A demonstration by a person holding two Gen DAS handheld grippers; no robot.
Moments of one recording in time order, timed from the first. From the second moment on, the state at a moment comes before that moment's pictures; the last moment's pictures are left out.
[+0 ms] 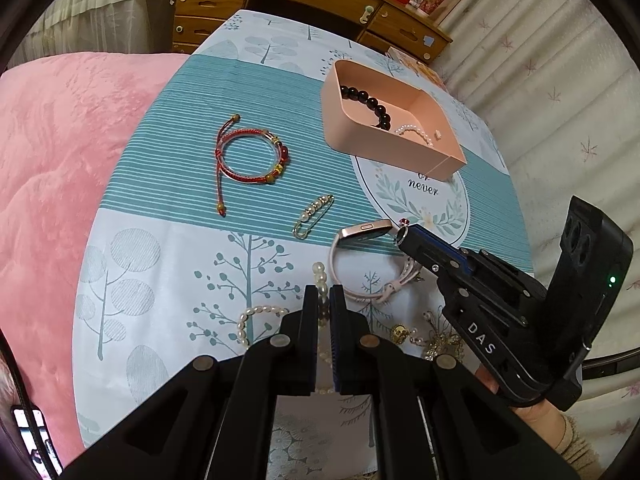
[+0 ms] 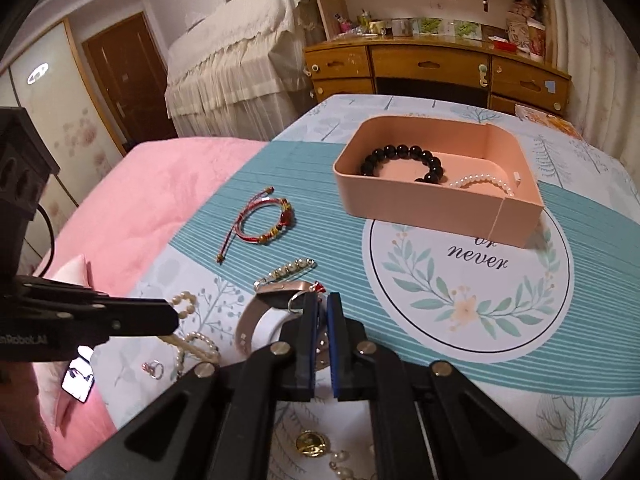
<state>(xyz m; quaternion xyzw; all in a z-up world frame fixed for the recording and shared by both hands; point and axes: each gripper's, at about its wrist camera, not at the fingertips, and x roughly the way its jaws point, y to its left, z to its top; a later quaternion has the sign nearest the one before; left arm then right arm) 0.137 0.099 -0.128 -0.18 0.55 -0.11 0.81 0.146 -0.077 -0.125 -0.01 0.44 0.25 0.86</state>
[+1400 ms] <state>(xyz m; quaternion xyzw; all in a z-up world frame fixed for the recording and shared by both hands) 0.140 0.094 -0.127 -0.17 0.55 -0.11 0.81 0.134 -0.046 -0.144 -0.17 0.41 0.27 0.85</state>
